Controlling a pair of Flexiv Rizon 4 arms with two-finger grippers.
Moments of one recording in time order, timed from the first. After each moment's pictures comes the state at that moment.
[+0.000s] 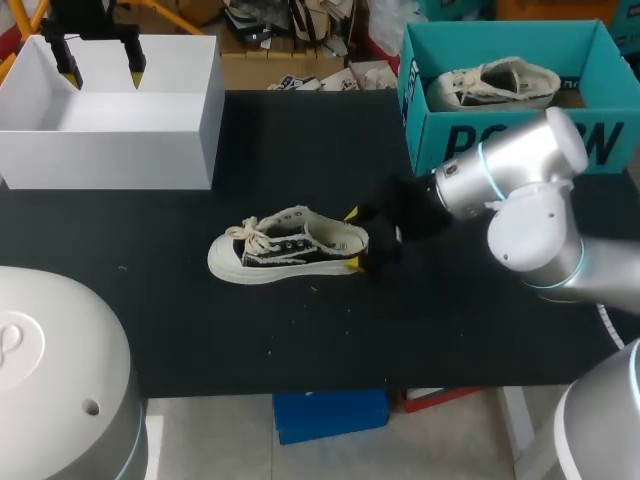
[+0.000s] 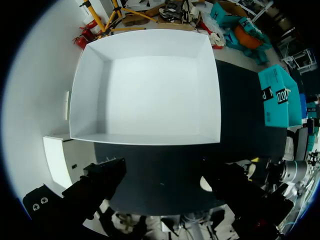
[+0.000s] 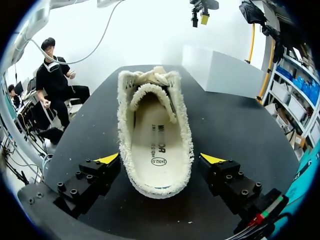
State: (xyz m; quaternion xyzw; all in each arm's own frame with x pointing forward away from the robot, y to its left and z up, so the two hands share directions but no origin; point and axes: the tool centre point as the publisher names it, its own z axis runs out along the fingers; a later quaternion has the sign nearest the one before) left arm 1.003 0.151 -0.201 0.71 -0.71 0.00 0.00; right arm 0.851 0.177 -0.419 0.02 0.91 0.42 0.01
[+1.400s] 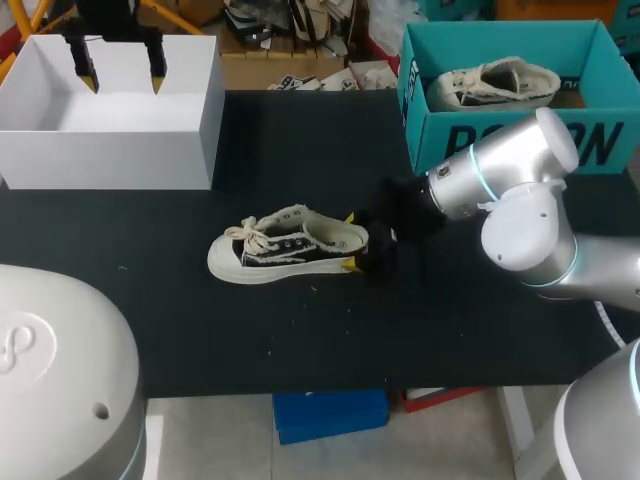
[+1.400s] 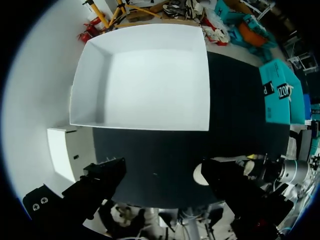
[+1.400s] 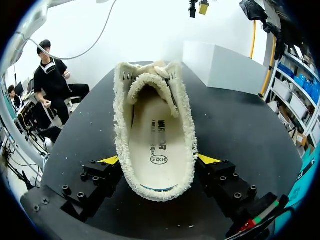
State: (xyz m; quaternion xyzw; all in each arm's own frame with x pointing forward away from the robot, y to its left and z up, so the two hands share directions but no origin) left arm 0.974 0.111 -0.190 0.71 -0.70 -0.03 0.00; right arm 0.853 0.181 -0.429 0.03 0.91 0.41 0.00
